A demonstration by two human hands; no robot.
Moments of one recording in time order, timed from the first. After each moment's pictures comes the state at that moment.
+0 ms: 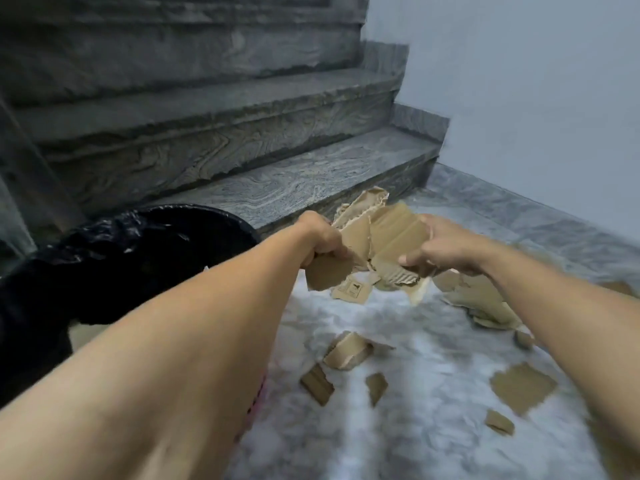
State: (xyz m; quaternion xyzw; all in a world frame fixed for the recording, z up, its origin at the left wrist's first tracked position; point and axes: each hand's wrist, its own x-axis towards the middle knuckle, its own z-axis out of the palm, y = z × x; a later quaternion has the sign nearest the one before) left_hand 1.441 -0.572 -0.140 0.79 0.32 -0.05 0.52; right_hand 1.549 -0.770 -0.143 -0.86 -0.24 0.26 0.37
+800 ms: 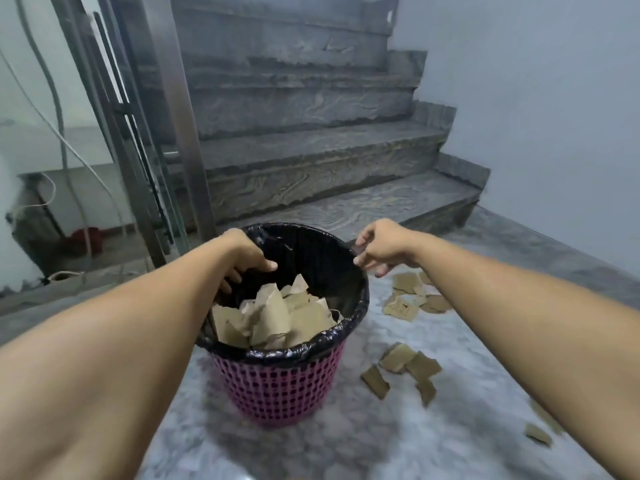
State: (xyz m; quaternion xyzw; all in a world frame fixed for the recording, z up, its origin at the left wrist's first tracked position) left_hand 1.201 -0.433 -0.070 0.78 0.47 -0.03 0.42; right_hand 1.377 -0.613 -0.064 -0.86 -0.30 0.28 0.31
